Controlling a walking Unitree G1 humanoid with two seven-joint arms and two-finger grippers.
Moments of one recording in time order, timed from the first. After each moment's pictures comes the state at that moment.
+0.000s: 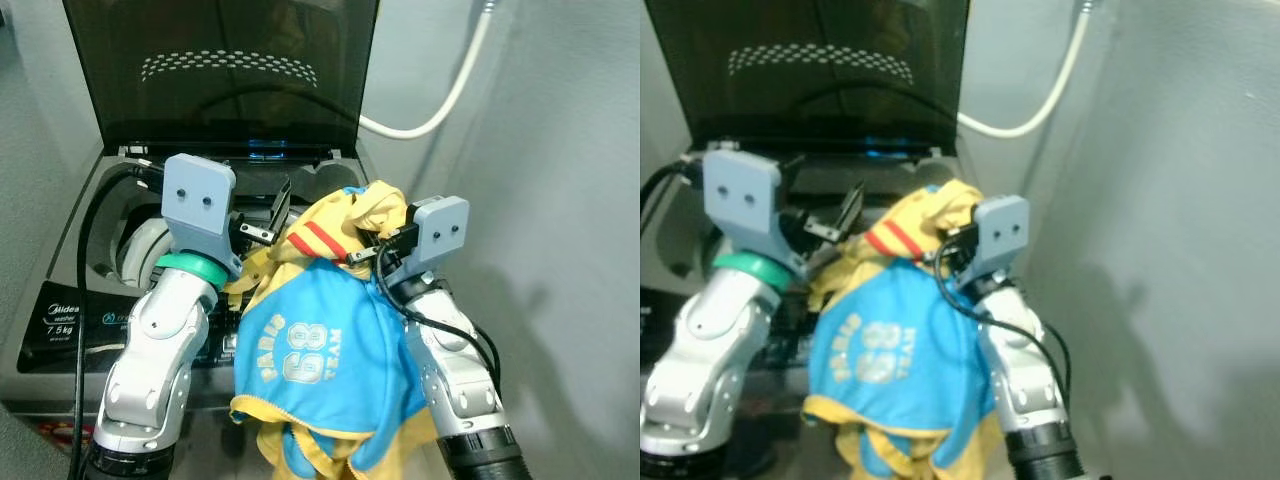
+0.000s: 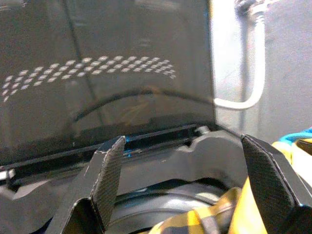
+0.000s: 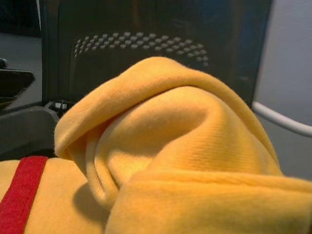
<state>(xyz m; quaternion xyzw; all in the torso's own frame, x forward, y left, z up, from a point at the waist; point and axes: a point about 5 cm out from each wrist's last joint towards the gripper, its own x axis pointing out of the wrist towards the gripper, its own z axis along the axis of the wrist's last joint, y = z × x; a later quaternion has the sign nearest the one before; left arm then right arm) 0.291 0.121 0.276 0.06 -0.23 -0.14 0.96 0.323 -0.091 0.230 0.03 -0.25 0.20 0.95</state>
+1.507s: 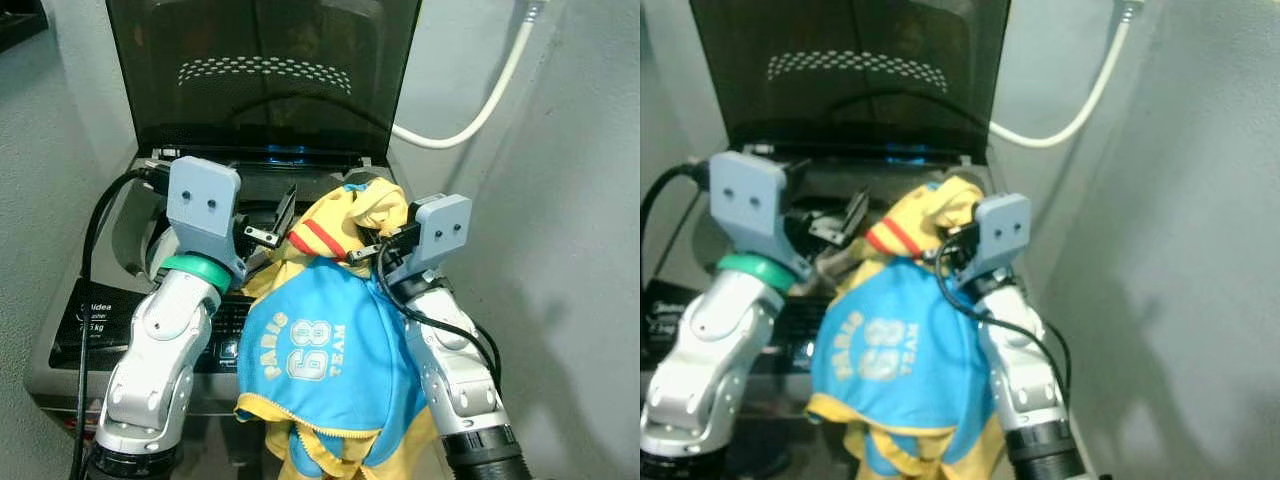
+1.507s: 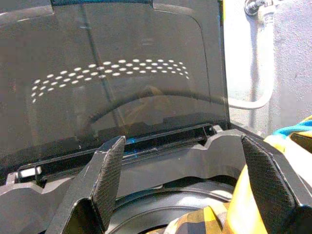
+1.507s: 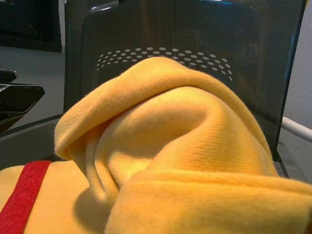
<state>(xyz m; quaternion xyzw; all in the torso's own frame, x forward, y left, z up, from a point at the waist) 0.291 0.121 0.274 0.05 -0.23 -0.14 0.96 0.322 -0.088 0.232 0.03 -0.26 0.20 0.94</state>
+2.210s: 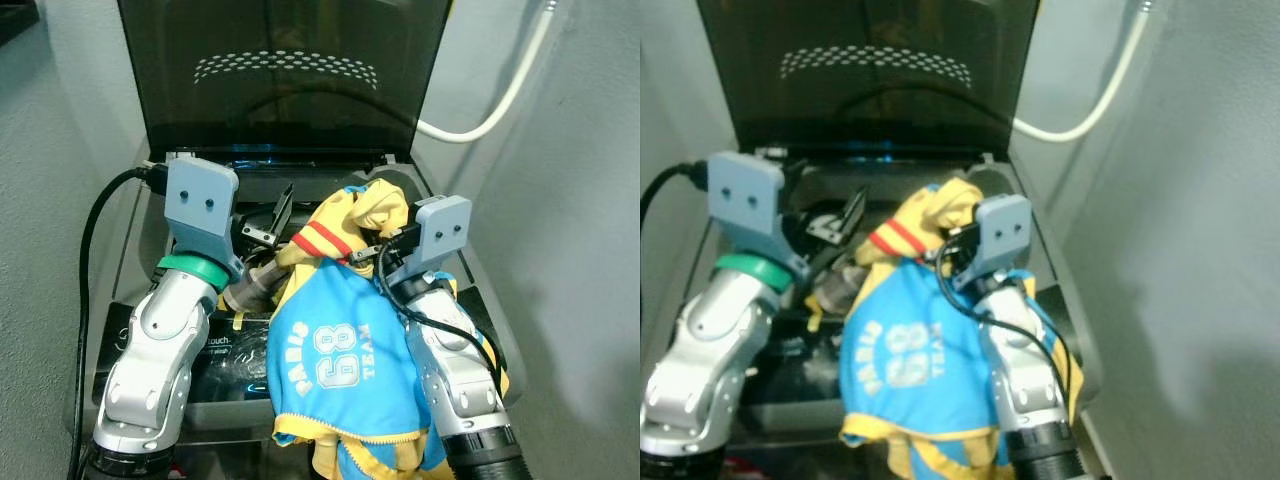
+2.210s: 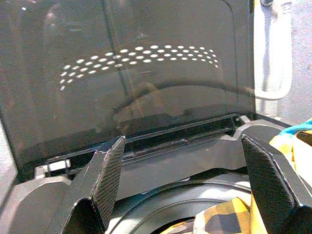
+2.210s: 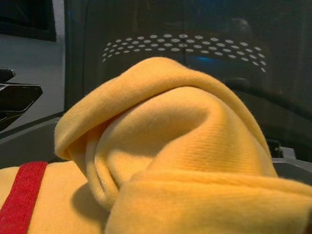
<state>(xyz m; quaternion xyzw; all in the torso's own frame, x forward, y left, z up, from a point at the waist) 0.291 0.123 0.274 0.06 -0.23 -0.14 0.96 0.322 -0.089 0.231 0.03 -0.26 0.20 0.94</state>
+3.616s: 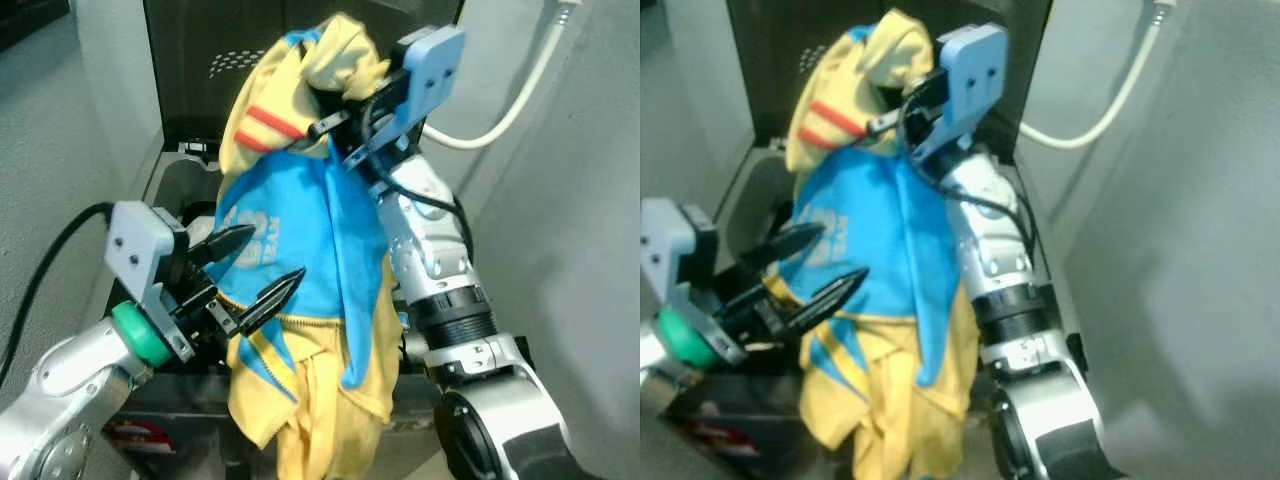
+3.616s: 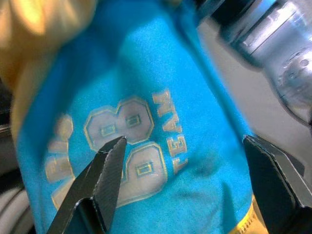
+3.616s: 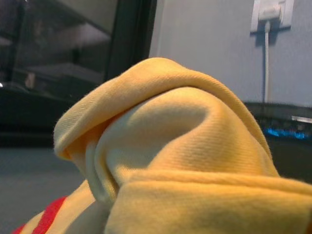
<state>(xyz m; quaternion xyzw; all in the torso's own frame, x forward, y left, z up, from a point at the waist) 0.247 0.146 0.260 0.02 -0.13 -0.40 0.91 0.345 -0.048 0.371 0.07 -0.42 0.34 0.84</state>
